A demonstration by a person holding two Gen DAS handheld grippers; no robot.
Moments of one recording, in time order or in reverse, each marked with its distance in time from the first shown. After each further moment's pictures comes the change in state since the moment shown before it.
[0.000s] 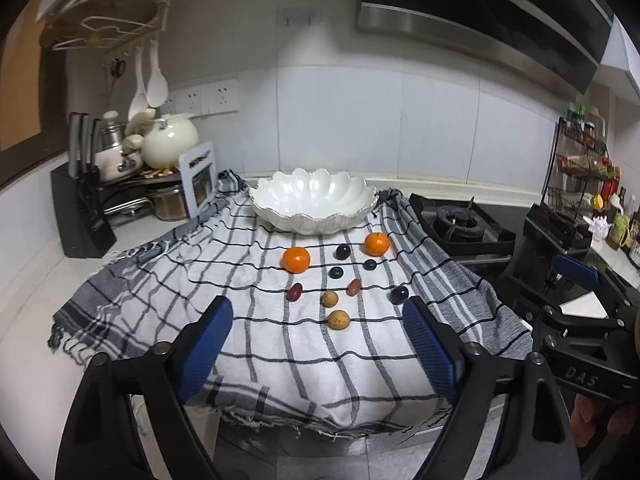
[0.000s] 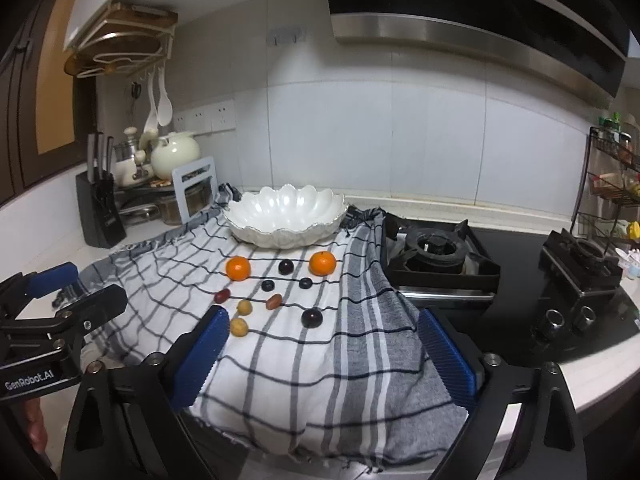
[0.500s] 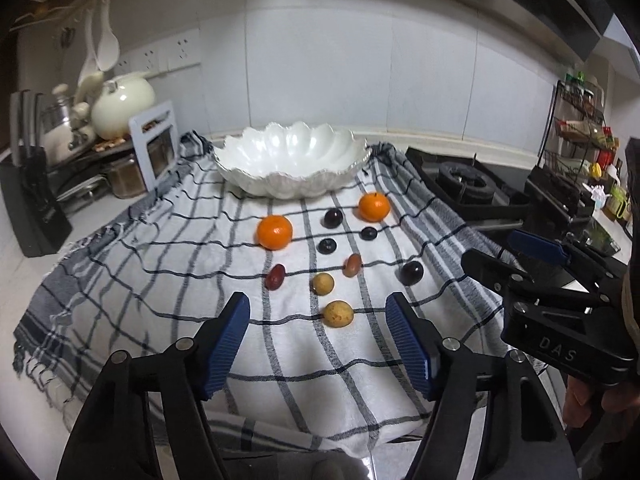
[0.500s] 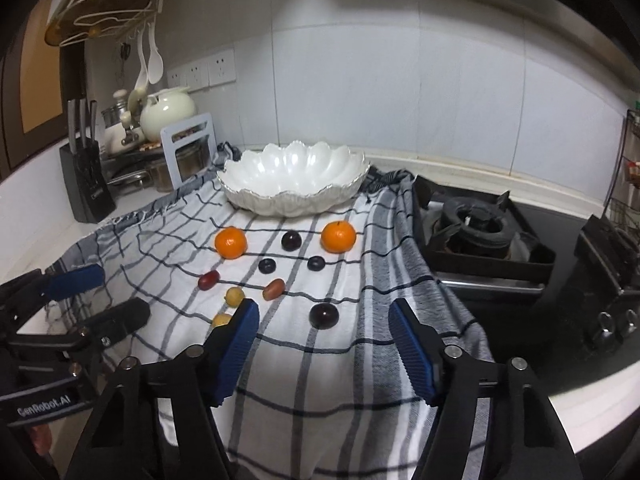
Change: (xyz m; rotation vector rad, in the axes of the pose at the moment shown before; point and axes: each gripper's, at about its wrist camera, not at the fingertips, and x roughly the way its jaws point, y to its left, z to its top) left arm 0.093 0.003 -0.003 0.046 0.150 -0.086; right arm 0.100 0.005 -0.003 -0.013 0.142 0.053
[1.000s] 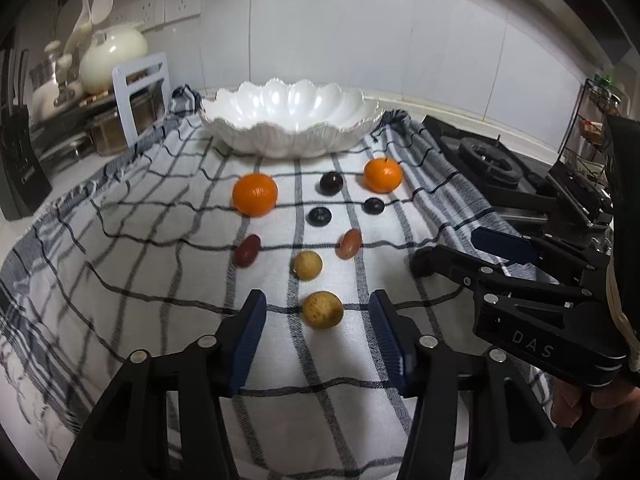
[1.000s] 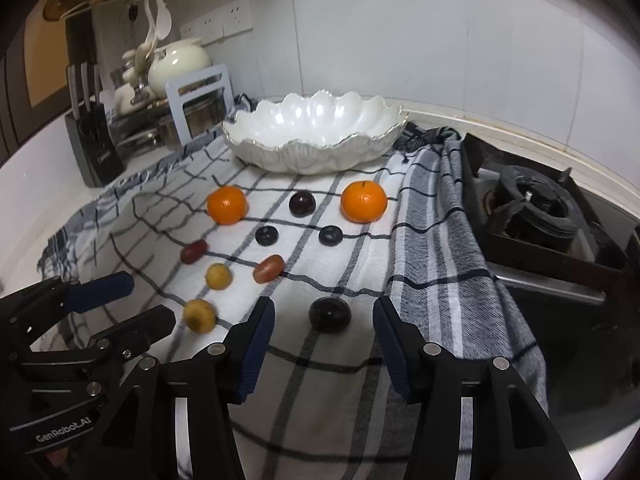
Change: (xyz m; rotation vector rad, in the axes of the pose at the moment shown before) left arm 0.064 -0.013 -0.010 -0.092 0.098 0.009; right arm 0.082 -0.015 0.000 -0.063 0.147 0.139
